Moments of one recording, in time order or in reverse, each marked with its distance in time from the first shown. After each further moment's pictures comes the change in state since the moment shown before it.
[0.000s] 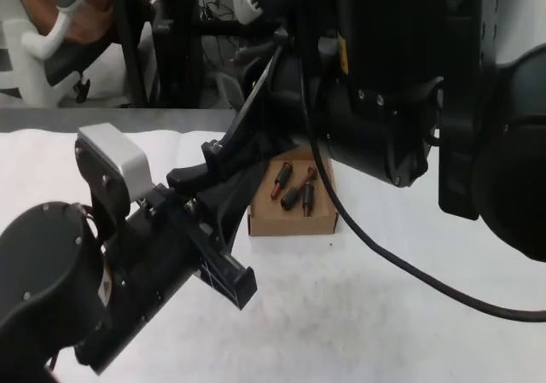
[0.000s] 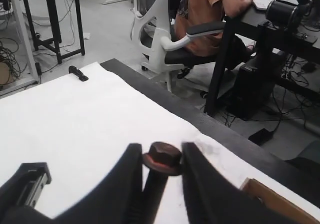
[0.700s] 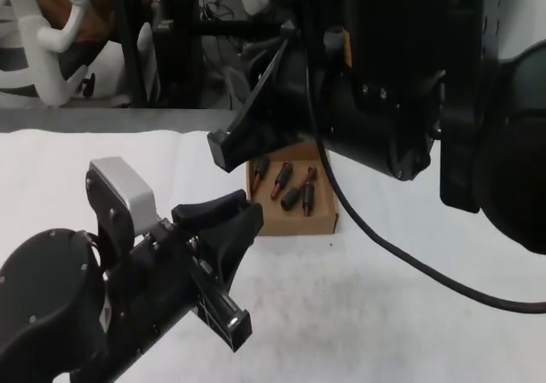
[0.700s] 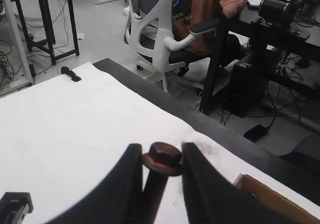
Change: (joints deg) left arm 0.0 -0.3 3.5 0.8 3.7 -0.1; right arm -1.0 0.0 0.0 0.0 0.5 0.9
